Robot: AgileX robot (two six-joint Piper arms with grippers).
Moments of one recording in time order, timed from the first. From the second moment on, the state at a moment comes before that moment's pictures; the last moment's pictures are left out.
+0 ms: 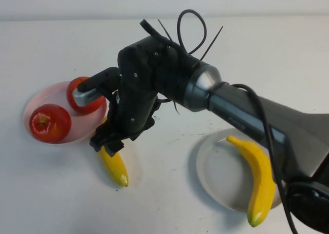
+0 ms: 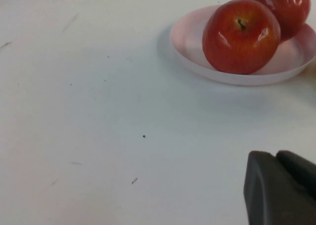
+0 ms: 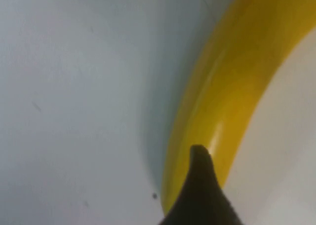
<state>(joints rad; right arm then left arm) 0.85 2.29 -2.19 0.10 1.22 0.03 -0.03 -0.01 0.02 0.10 0.38 -0.07</state>
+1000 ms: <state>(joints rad) 0.86 2.51 -2.44 0.04 1.24 0.08 -0.03 -0.01 0.02 0.10 0.38 -0.07</state>
